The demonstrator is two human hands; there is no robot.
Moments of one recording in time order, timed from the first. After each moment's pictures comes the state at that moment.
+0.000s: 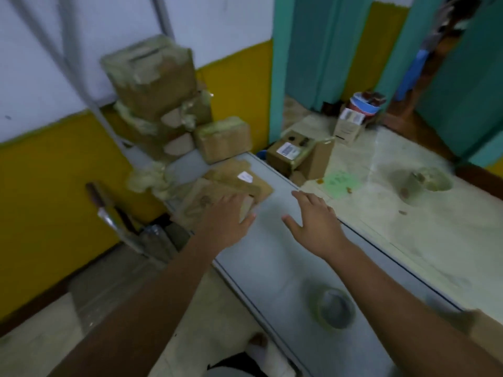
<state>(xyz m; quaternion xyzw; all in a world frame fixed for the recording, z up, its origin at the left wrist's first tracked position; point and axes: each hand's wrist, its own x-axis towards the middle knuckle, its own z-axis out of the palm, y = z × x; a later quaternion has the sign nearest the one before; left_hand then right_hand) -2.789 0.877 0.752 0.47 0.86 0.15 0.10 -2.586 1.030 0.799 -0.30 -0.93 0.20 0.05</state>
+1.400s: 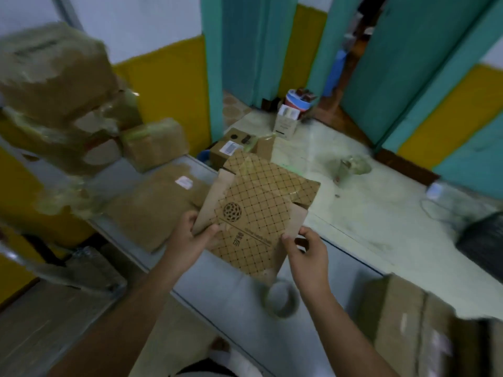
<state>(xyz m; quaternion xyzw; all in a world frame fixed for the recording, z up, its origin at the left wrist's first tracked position) -2.717 0.895 0.763 0.26 0.72 0.54 0.35 -2.484 1.004 0.783 -0.54 -0.61 0.48 0.32</state>
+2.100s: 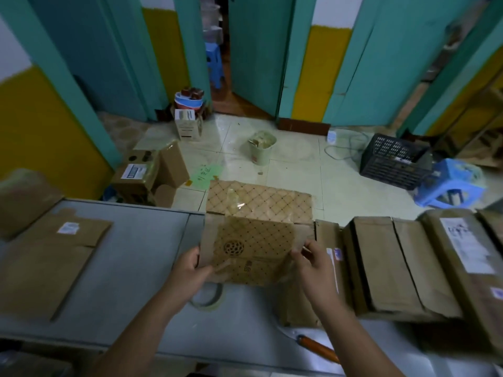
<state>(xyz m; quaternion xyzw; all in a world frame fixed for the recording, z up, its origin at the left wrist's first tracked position) -2.530 0.950 0.756 0.42 0.63 0.37 0.54 -2.256 0.964 0.787 -0.63 -0.48 0.45 0.41</state>
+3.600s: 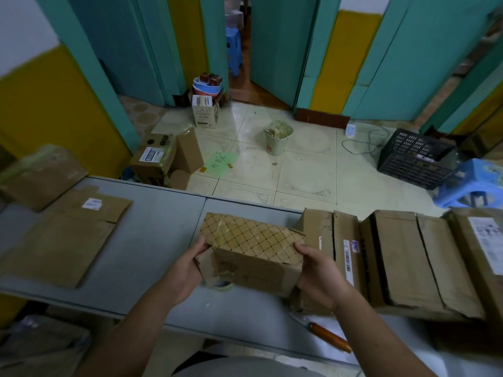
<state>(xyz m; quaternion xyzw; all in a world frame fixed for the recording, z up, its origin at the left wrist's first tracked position) -2.562 0.920 0.743 0.19 0.51 0.46 0.70 -2.265 0.962 0.784 -0.40 -0.24 0.83 0.32</state>
